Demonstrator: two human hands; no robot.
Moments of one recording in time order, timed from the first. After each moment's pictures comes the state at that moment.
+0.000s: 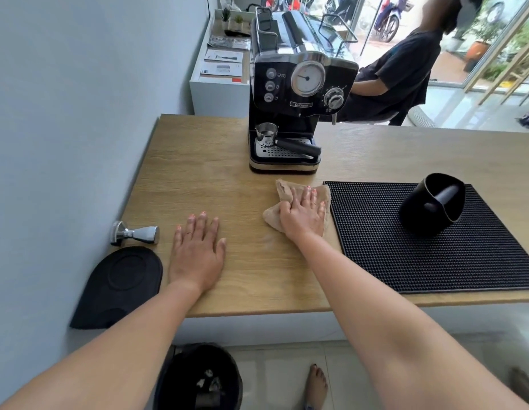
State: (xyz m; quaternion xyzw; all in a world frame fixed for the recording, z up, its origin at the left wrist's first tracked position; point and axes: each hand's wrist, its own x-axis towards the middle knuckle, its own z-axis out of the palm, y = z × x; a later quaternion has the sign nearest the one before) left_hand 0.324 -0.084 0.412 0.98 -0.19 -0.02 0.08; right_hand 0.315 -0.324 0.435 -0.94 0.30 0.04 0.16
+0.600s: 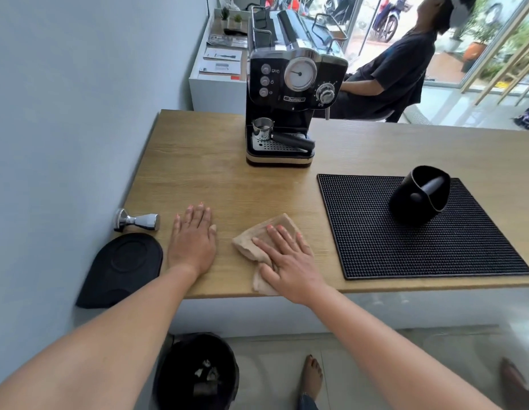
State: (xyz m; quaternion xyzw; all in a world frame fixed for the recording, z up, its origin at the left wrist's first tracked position) left_hand 0.321 -0.080 0.416 0.98 -0.18 -0.03 0.10; right_hand 0.183 -0.276 0.436 -0.99 0.04 0.07 0.12
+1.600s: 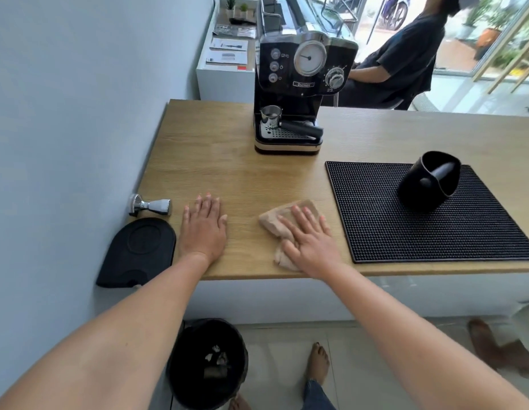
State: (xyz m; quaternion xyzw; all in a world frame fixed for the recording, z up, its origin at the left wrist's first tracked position) left_hand 0.310 -0.076 0.414 0.98 -0.17 -0.03 0.10; right_hand 0.184 -0.300 0.433 -0.99 0.09 0.07 0.09
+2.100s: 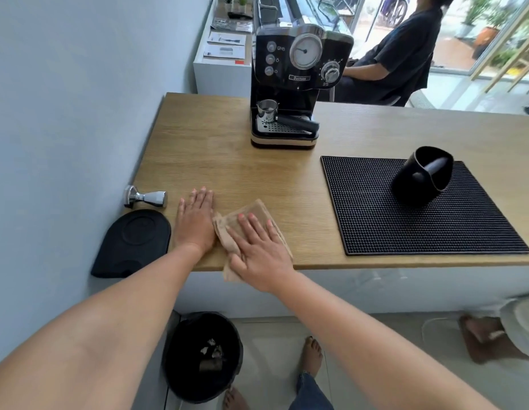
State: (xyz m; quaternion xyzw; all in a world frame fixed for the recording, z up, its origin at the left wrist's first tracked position) left_hand 0.314 -0.072 0.415 0.98 -0.17 -0.02 0.11; right_hand 0.186 -0.206 0.432 -0.99 -0.02 0.09 0.10
